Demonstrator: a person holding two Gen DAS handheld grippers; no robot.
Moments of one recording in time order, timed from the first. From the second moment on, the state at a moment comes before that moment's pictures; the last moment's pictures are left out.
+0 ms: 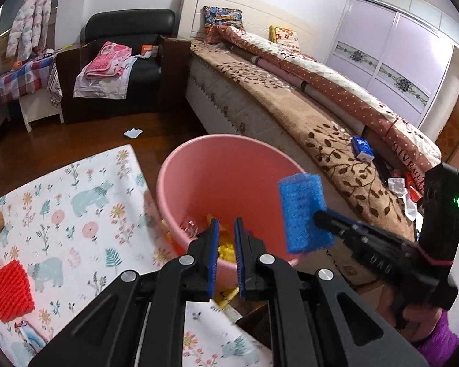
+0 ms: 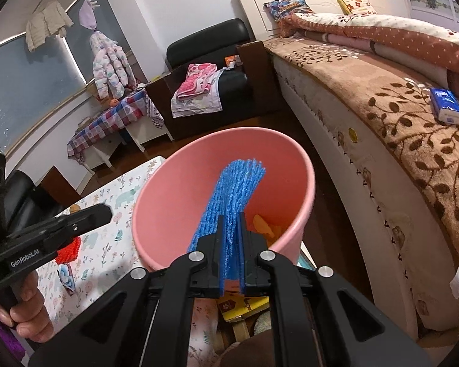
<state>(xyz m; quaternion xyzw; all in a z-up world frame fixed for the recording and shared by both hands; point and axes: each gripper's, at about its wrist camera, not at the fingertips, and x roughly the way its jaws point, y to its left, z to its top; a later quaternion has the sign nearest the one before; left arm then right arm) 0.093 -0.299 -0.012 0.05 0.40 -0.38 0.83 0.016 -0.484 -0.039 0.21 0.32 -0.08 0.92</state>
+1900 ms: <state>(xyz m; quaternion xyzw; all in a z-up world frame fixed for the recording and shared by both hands) 0.171 -0.247 -0.023 0.03 0.39 -0.15 0.91 -0.072 -0.588 -0.493 0.34 0.51 -0.32 0.73</state>
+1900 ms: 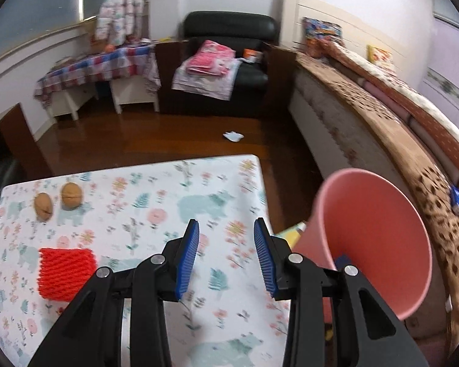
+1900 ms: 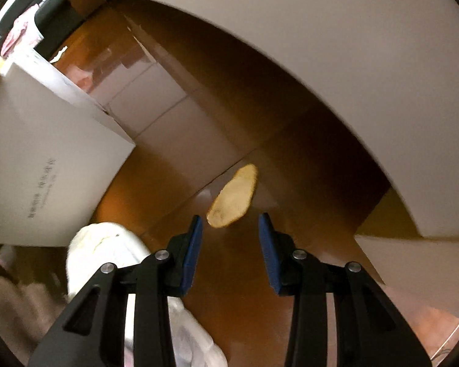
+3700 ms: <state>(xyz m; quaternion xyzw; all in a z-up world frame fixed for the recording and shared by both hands) 0.045 -0.086 0.037 -0.08 0.35 -0.11 0.92 -0.093 -0.515 -0.074 0.17 0.29 -0.20 0.92</state>
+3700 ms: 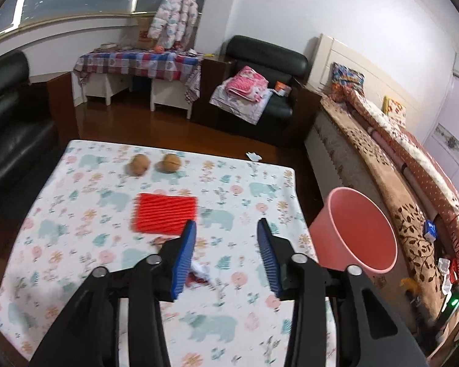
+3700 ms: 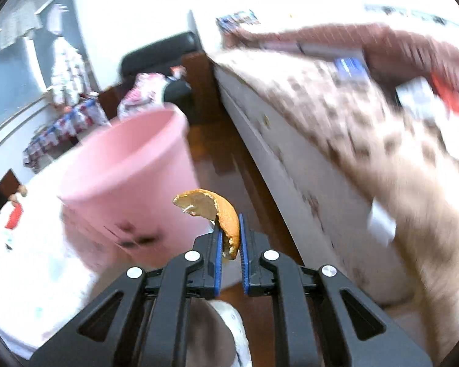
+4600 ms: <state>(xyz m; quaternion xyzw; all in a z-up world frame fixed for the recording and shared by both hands) 0.029 0.027 0.008 -0.12 0.38 -0.09 0.91 0.041 -0.442 0.001 0.11 0.35 -0.12 0.92</state>
